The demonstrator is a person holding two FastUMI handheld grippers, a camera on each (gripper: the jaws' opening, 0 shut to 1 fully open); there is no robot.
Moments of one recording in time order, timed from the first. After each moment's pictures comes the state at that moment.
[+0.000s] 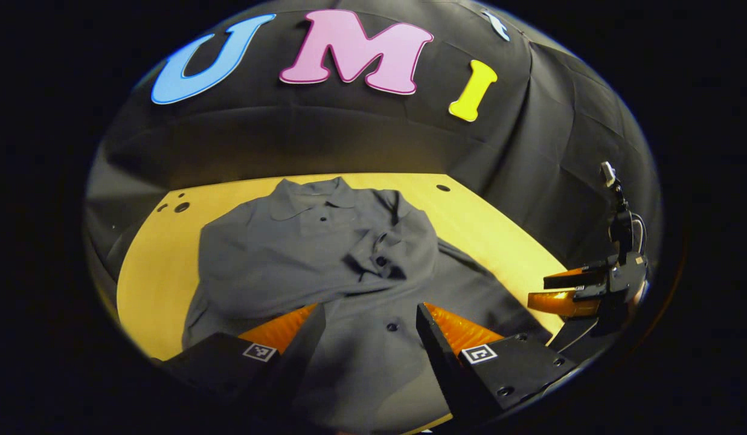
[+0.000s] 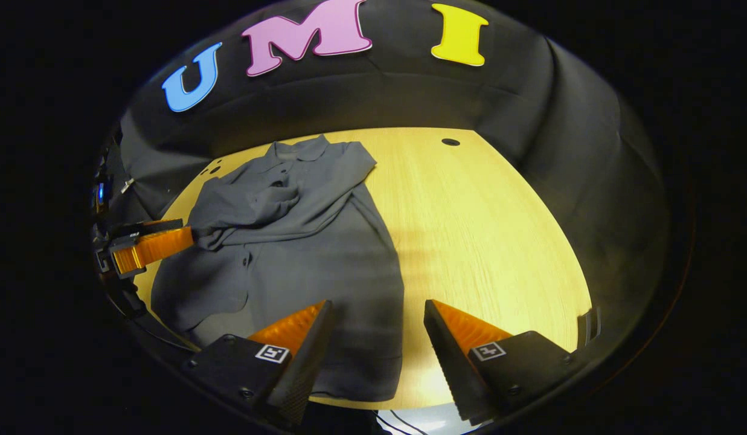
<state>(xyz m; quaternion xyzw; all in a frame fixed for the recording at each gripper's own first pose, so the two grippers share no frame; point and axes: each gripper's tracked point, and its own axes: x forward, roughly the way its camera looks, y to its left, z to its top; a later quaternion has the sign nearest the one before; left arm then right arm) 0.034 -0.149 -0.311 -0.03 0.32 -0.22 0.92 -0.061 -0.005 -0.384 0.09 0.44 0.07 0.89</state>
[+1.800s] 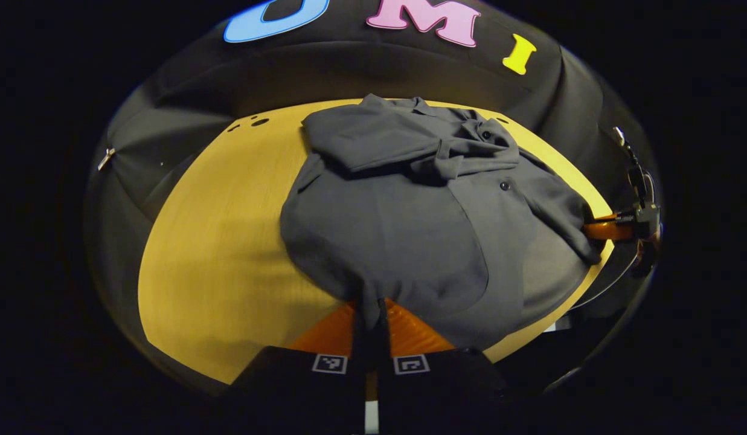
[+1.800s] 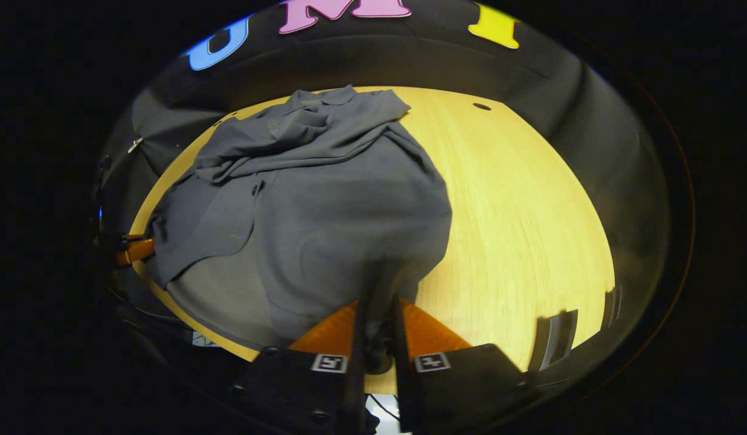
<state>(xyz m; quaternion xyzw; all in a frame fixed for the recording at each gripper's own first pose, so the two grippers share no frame) -0.058 0.005 -0.419 -0.01 0.46 -0.14 0.88 -0.108 0.039 -0.439 0.05 0.51 0.12 0.85</state>
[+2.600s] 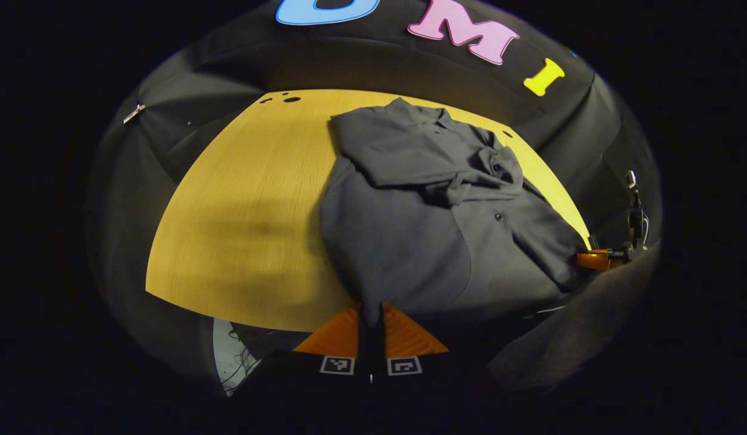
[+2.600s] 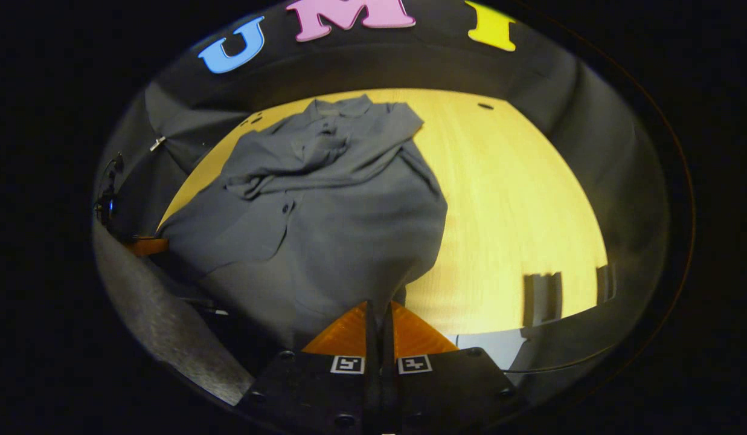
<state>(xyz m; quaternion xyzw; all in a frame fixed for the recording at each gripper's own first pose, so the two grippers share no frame) -0.118 0.037 -0.342 -0.08 0.47 -0.11 0.87 -0.154 0.026 -0.358 0.07 0.48 0.15 0.86</state>
